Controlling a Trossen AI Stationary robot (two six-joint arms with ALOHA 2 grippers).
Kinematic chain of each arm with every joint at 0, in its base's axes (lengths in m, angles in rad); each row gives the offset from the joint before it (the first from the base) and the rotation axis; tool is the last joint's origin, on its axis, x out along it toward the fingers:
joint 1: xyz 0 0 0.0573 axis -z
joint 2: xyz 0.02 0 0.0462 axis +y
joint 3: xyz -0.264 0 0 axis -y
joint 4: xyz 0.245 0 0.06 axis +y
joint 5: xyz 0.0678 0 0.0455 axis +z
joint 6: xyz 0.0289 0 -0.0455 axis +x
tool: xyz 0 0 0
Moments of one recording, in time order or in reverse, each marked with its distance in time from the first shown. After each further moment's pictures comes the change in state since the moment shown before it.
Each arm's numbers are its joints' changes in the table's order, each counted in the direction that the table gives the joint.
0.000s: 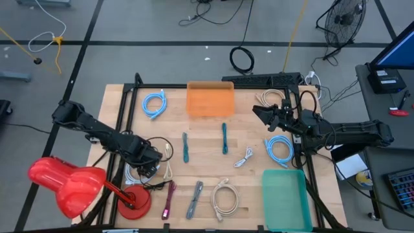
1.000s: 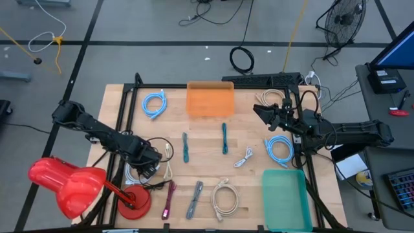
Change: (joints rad) left arm 0.011 -0.001 0.000 0.002 0.013 0.046; right arm 0.000 0.000 0.000 -0.030 -0.003 -0.007
